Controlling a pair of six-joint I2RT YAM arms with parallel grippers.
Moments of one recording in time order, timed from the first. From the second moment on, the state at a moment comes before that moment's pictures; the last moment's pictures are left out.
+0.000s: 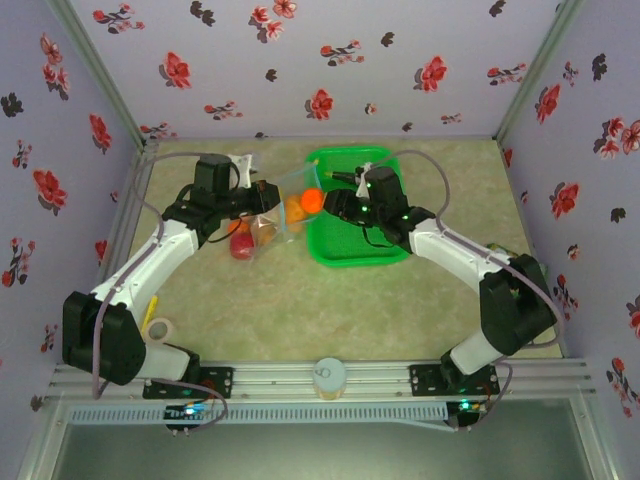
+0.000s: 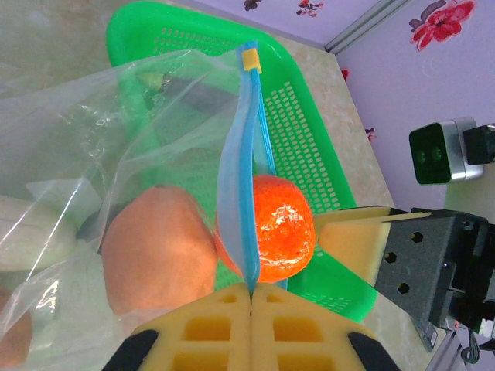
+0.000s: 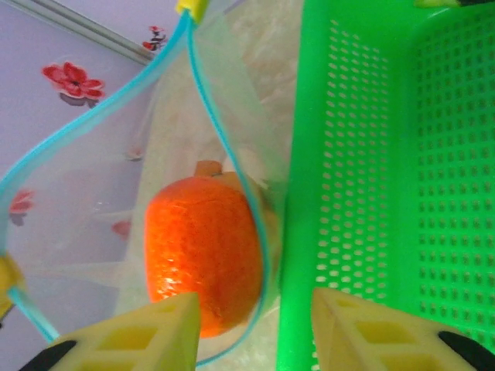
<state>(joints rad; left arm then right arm) -0.39 1.38 1.12 -0.29 0.46 -0.52 0.57 1.55 1.06 -0.04 -0.32 0.82</state>
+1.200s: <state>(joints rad) -0.39 1.37 1.12 -0.29 0.46 -0.52 0.66 1.66 1.14 -0.05 -0.34 0.84</state>
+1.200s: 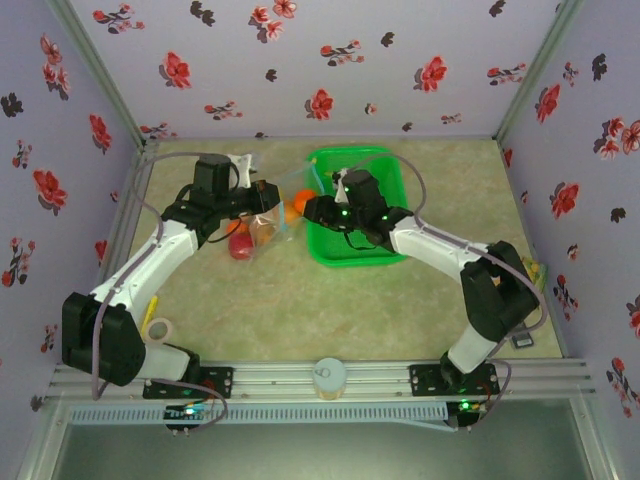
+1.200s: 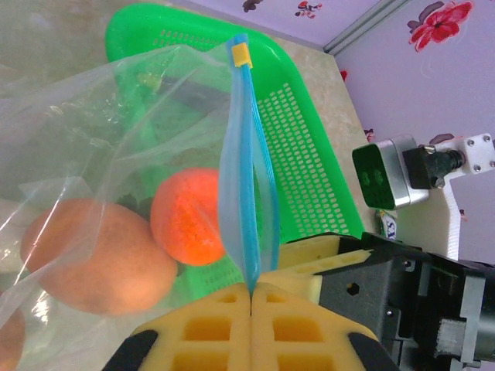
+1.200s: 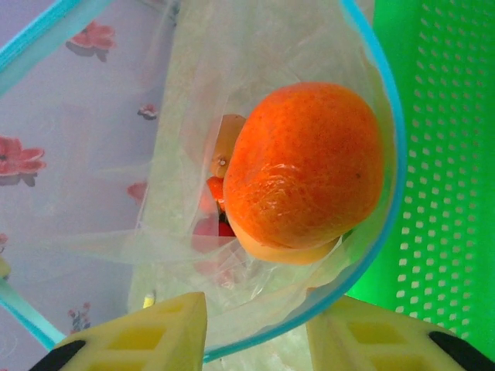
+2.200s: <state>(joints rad) -0.38 1.37 1.56 -0.63 0.43 -0.35 0.80 1.71 1.78 -0.48 -0.29 0.47</state>
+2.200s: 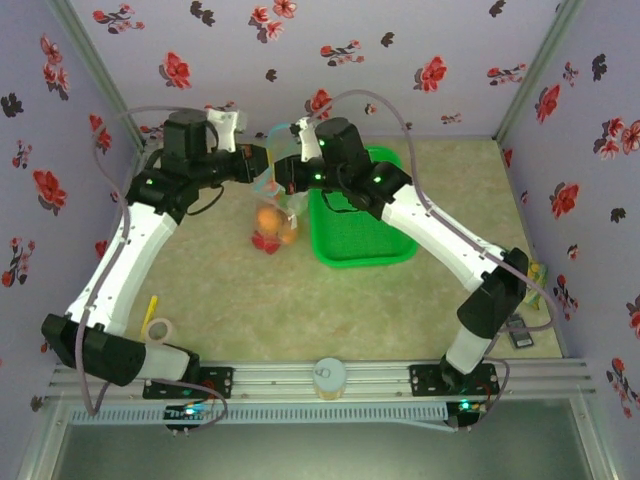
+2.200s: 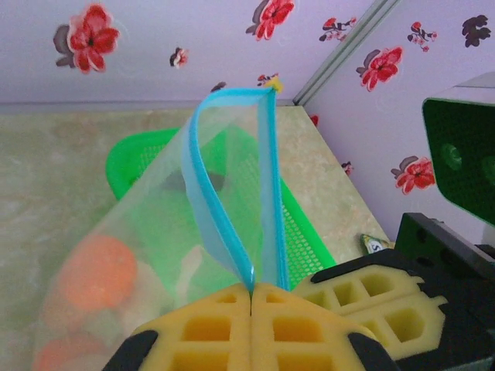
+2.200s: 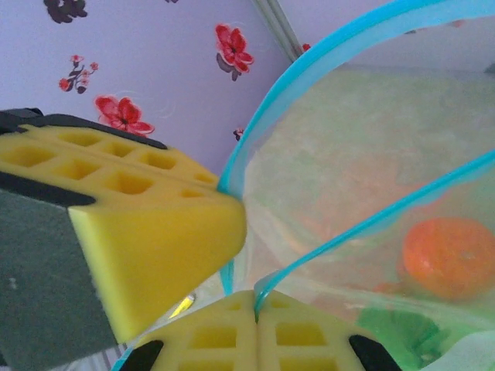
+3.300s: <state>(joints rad) -0.33 1.33 1.33 -0.61 0.38 -0.37 0.65 1.58 1.49 -0.60 -0.32 0.40</state>
